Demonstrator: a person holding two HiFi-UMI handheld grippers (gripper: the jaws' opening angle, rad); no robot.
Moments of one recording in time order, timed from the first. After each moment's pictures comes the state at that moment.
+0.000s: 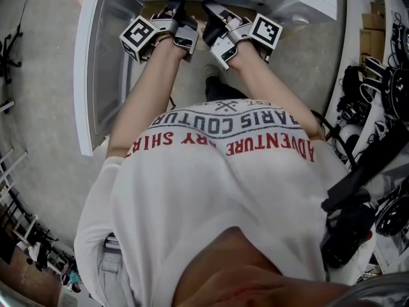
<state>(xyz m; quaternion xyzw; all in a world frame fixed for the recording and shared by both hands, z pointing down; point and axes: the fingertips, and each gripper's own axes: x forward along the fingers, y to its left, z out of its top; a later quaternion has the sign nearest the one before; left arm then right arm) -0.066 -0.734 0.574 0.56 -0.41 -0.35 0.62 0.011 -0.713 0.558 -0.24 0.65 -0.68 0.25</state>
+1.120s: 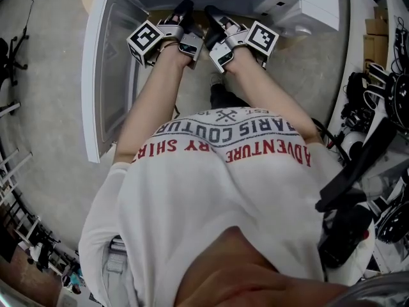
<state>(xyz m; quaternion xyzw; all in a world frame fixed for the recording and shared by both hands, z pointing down) -0.071 -0.757 0.584 0.56 -0.40 -0.34 0.65 -0.006 -0.743 0.581 -0.27 0.65 -0.66 0.25</state>
